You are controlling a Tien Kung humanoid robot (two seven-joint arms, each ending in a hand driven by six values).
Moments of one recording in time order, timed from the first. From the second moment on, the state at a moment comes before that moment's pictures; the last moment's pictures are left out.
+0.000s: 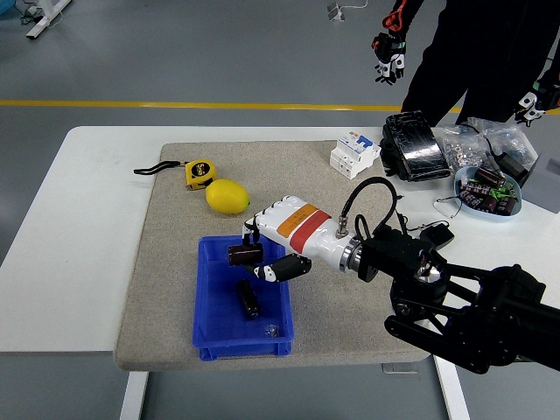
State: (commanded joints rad) left arm -0.20 0.09 -0.61 -0.26 1.17 0.20 0.29; right arm 0.91 -0.18 0.22 1.21 -1.88 -0.25 0.00
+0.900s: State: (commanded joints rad) left arm -0.18 0.10 -0.63 -0.25 1.19 0.19 0.30; right arm 0.93 -0.23 0.34 1.23 -1.84 -0.32 0.07
